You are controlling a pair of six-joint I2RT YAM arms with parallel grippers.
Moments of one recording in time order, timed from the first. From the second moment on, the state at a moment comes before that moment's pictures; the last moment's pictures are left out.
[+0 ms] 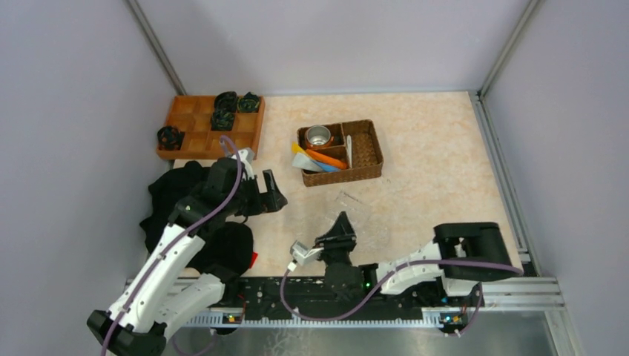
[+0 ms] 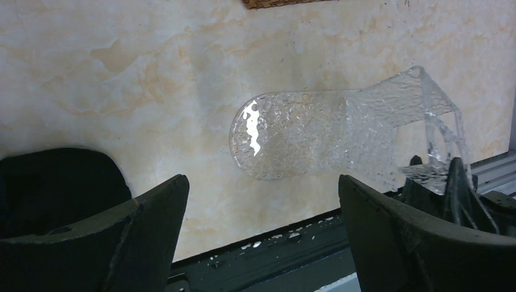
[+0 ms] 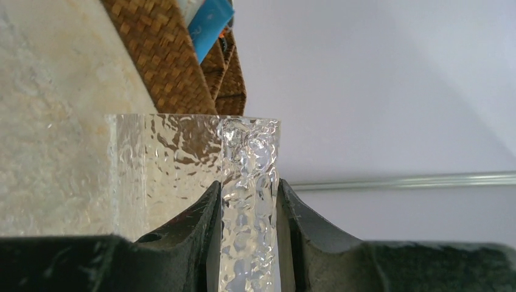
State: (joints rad) left arm -0.48 0.85 0.92 -0.81 0.05 -0.57; right arm 1.61 1.57 0.61 0.78 1.37 -1.15
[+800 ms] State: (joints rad) left arm -0.48 0.71 0.92 -0.91 0.03 -0.57; right arm 1.71 2.10 0.62 1.50 1.48 -1.73
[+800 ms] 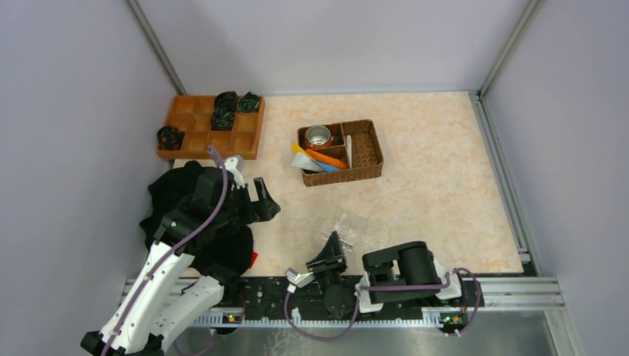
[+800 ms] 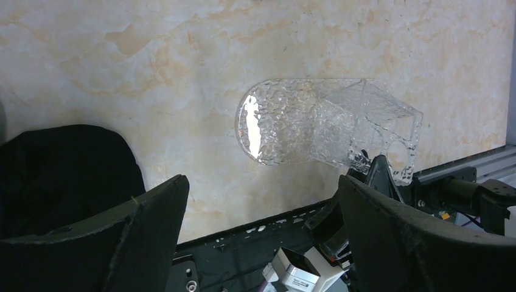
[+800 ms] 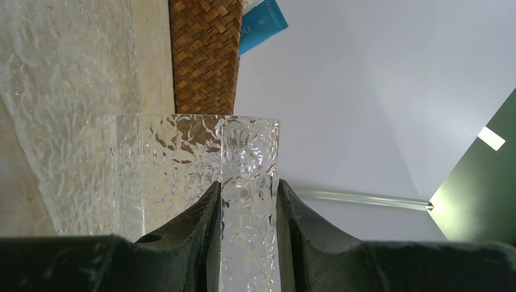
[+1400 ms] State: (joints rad) left arm -0.48 0.74 0.92 -0.91 0.04 -0.57; right arm 1.71 2.19 0.67 1.51 1.51 -1.64
